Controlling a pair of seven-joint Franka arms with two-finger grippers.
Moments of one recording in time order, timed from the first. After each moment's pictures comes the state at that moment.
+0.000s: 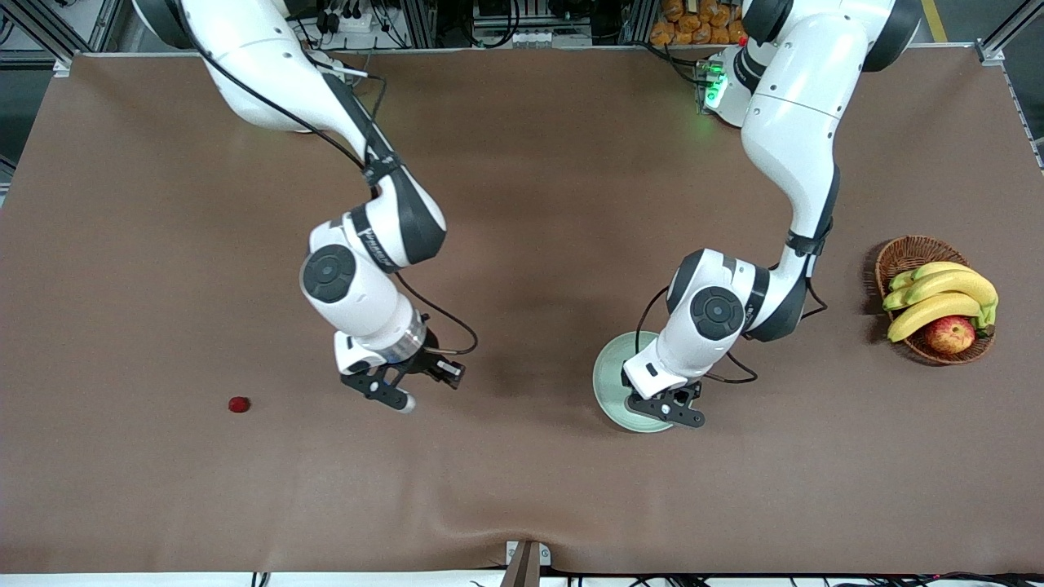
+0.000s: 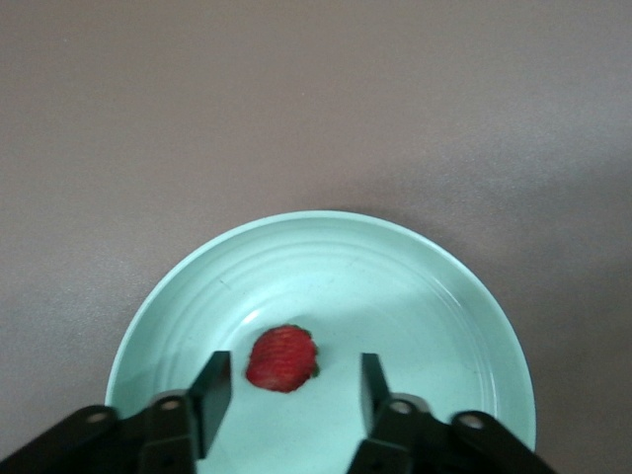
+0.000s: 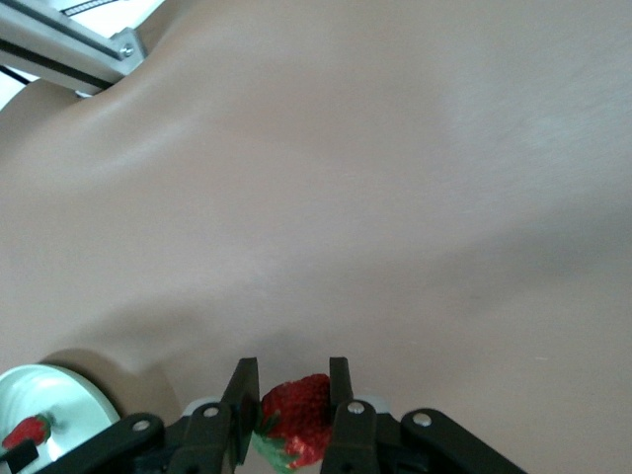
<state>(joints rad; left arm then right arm) -0.39 0.80 -0.02 -1.47 0.01 2.44 -0.12 0.56 0.74 -0.07 -1.38 0.24 2.43 0.83</state>
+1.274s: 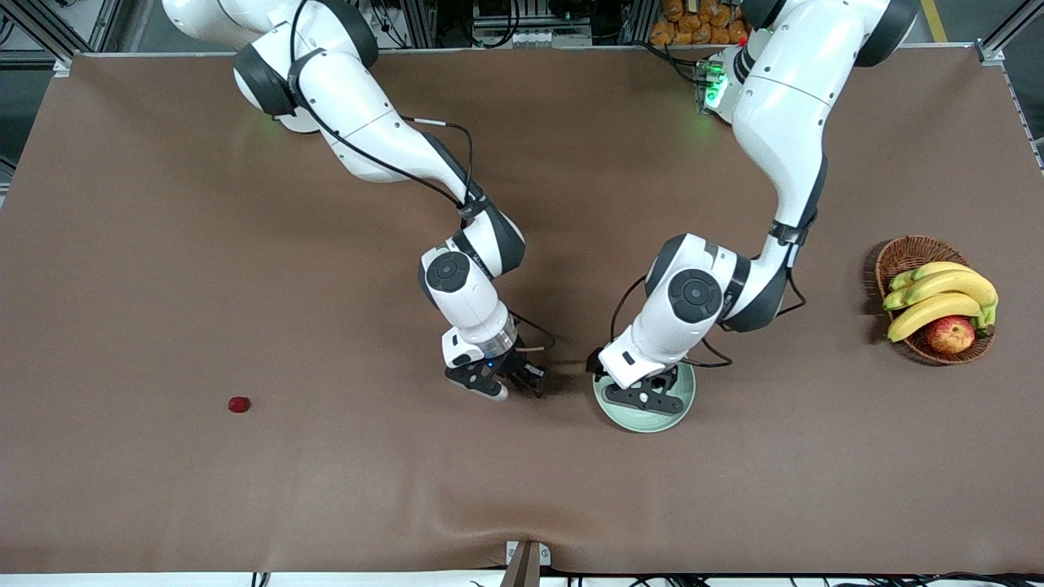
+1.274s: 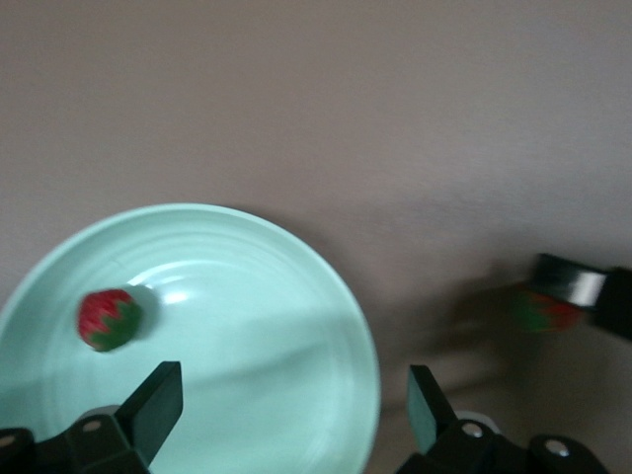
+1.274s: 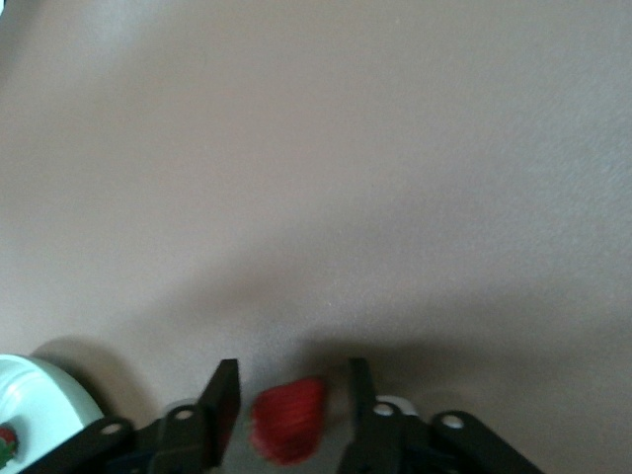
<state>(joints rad) -0.41 0.77 -0.10 -1.46 0.01 2.43 -0.28 0.71 1.08 -0.07 -1.18 0.23 2.76 0.97</state>
